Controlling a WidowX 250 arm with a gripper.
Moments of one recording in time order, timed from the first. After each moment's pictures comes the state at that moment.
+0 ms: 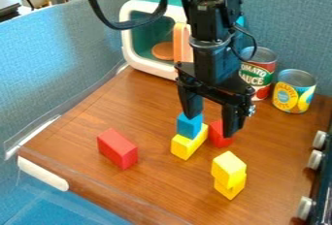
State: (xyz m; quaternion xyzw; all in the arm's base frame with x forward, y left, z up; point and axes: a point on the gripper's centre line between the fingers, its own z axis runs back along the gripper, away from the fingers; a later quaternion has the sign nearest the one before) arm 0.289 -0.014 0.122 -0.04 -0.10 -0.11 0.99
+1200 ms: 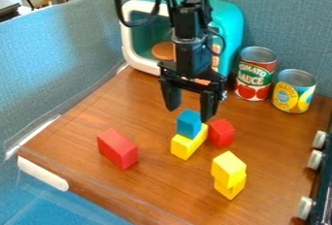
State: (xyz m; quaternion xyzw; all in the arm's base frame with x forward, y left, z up) arm 0.332 0.036 0.089 -0.05 -0.04 -0.05 1.00
